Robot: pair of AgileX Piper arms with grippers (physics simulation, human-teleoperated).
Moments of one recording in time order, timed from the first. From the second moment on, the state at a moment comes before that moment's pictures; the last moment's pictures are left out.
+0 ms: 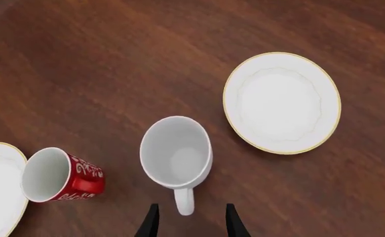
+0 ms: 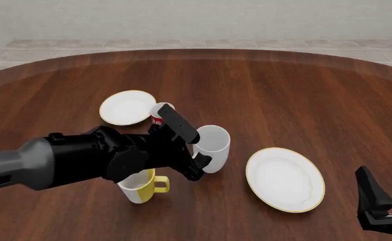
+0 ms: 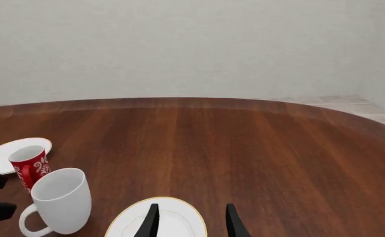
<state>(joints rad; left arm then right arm) -0.76 1.57 -0.91 0.10 0.14 -0.02 0.14 -0.02 -0.11 0.02</state>
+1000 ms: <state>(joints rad) -0.73 1.65 -0.93 0.06 0.16 -0.02 0.16 -0.01 -0.14 0.02</state>
